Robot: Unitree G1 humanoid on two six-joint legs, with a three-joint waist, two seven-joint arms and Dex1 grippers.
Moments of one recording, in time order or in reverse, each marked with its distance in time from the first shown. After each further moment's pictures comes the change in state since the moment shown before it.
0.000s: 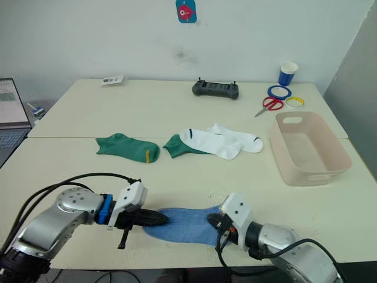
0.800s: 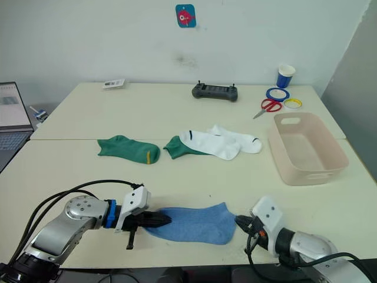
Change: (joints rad) left arm 0.005 -0.027 0.008 0.013 0.027 -0.025 0.034; right arm 0.195 -0.099 -0.360 -0.165 0.090 -0.013 0.071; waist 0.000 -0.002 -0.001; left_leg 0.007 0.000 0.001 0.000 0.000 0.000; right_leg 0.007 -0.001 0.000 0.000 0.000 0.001
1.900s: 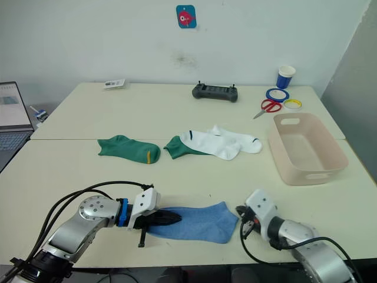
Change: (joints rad) left arm -0.014 -0.101 -0.071 0.117 0.073 -0.164 0.065; right arm -0.089 0.057 0.106 0.281 -0.200 -0.105 -0.017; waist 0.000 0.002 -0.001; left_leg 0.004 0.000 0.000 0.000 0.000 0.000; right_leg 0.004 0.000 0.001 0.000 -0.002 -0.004
